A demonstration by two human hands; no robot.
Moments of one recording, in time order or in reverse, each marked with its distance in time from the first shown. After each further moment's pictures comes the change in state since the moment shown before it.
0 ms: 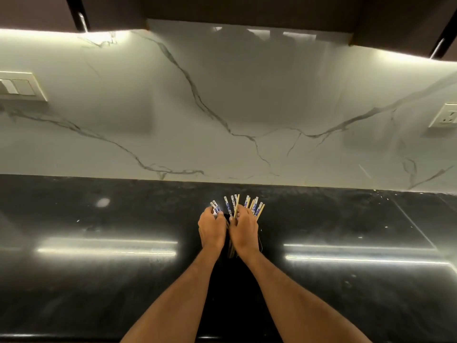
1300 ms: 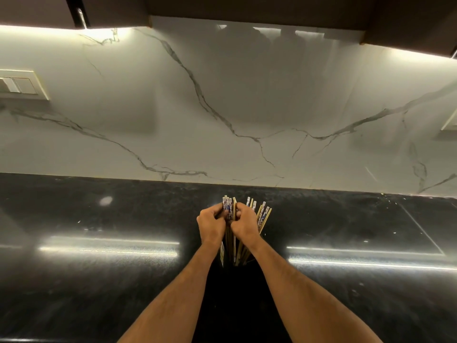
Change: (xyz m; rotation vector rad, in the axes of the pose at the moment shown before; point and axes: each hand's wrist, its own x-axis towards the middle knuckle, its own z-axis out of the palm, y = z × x) left_hand 0.029 -0.008 -0.001 -0.067 -0.043 0.245; right_hand 0.040 0.001 0.005 0.067 -0.213 -0.011
